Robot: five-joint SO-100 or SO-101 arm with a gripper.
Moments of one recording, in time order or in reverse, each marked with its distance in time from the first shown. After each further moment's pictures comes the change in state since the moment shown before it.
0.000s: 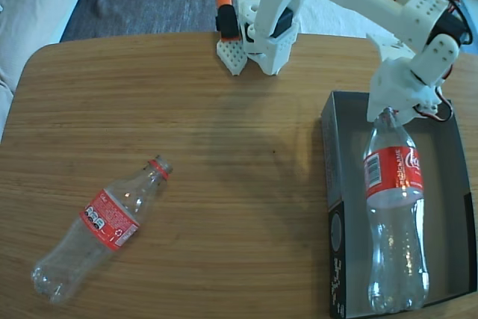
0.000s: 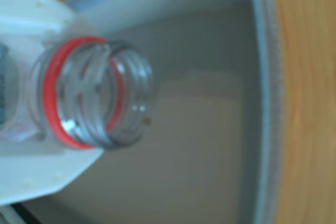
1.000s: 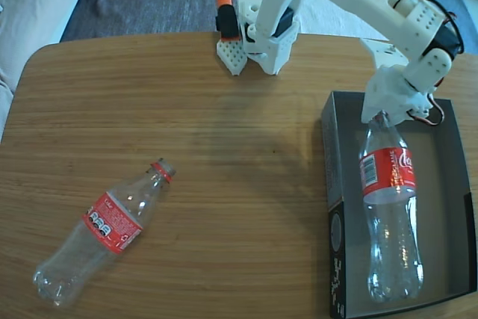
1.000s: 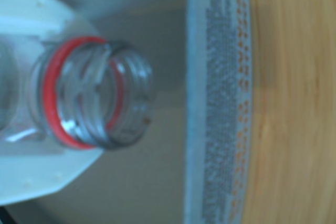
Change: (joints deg) arm -2.4 0.0 9.9 -7.7 0.1
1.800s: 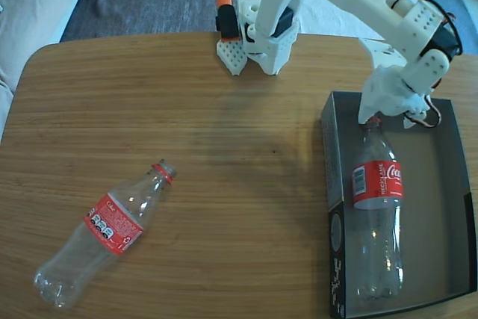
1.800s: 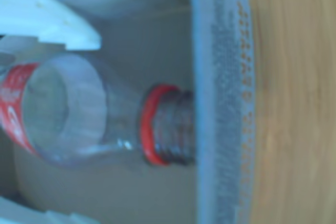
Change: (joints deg) arm 2.7 0.6 0.5 0.6 0.0
